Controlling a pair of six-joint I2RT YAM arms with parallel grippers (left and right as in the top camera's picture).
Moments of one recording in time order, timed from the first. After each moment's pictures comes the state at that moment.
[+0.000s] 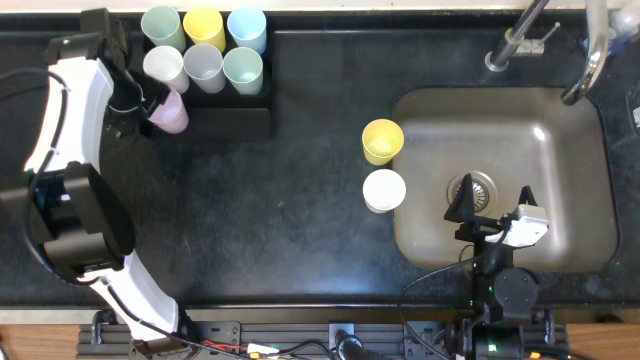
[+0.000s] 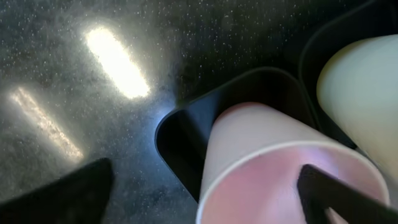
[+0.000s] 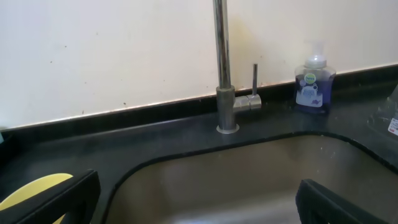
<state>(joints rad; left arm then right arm) 0.17 2.01 1.72 -1.15 -0.06 -0.90 -0.05 0.02 0.02 -0.01 0.10 0.16</state>
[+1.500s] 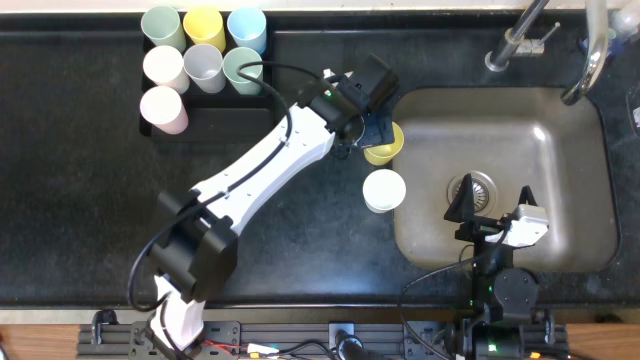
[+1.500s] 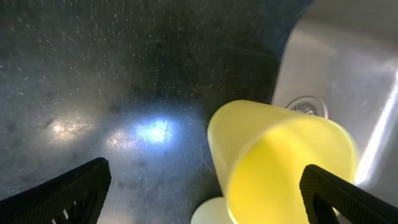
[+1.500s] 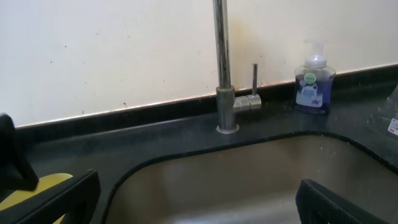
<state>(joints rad) -0.73 2.06 1.79 -0.95 -0.02 -0.90 -0.05 0.02 0.02 -0.01 0.10 0.16</state>
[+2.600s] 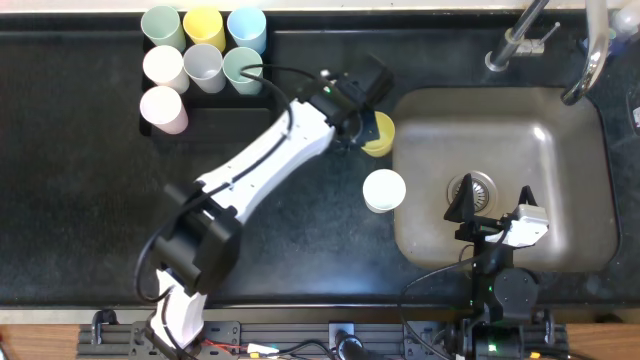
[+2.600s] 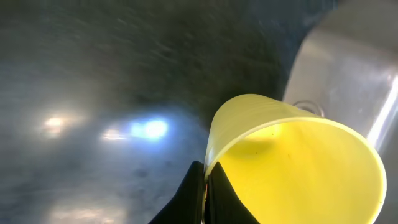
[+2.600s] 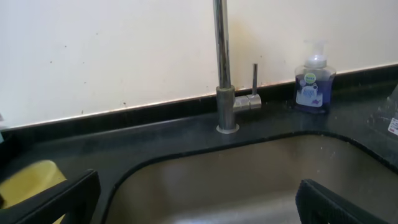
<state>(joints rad) -0.68 2.07 1.79 -0.94 0.01 -0.92 -0.05 0.02 0.02 -0.01 0.10 0.16</state>
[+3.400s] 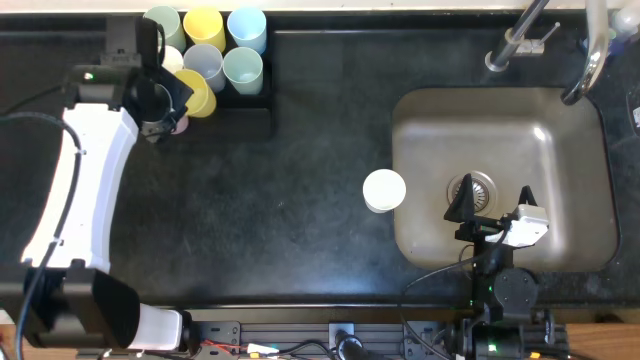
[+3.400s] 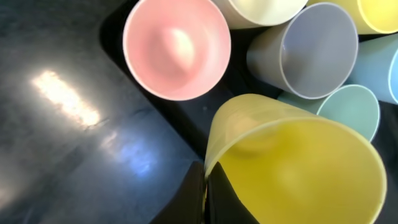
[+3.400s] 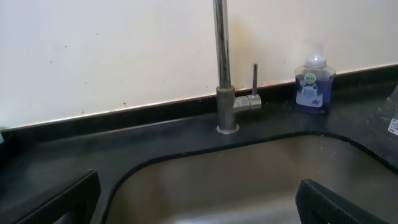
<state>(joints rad) -0.03 1.65 1.50 -1.03 -0.06 -0.97 -0.05 0.02 0.02 -0.01 0.10 0.16</state>
